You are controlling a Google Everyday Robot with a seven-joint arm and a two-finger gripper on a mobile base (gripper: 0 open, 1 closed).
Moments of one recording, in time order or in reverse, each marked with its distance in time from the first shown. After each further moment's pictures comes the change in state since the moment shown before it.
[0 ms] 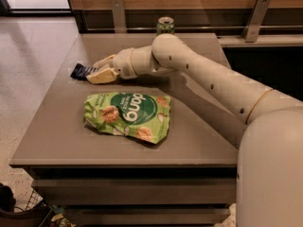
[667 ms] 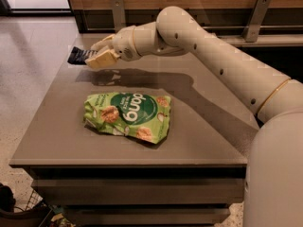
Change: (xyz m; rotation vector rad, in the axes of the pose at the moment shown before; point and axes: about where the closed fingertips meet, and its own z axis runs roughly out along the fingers) arm -0.068 0.007 -0.035 -0.017 -0.004 -0.114
